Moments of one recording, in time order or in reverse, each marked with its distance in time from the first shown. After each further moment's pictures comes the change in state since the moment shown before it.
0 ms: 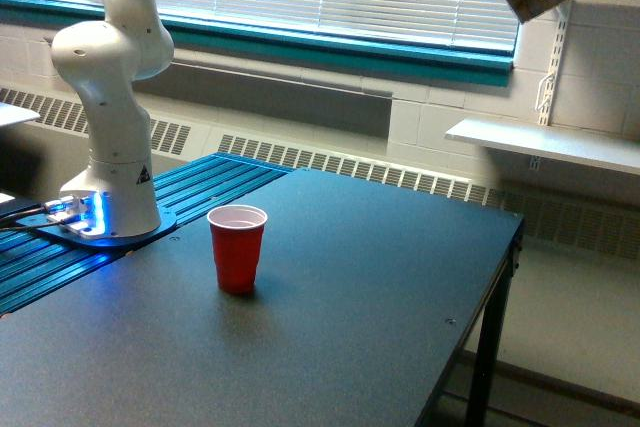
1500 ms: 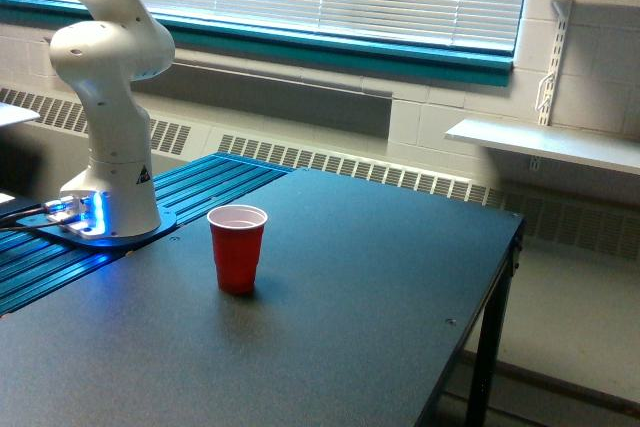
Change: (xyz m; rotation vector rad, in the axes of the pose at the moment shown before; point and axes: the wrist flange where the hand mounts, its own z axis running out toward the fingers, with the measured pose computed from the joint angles) arm -0.028 0.080 -0.124 -0.063 0.199 -0.005
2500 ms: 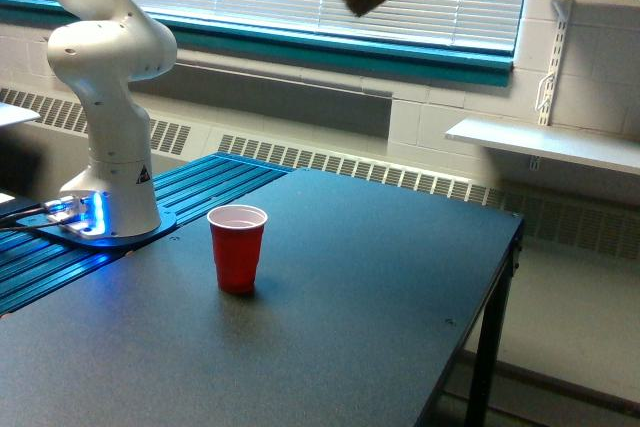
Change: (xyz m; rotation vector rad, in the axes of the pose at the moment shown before) arm -0.014 0.141 -0.040 -0.197 0.046 0.104
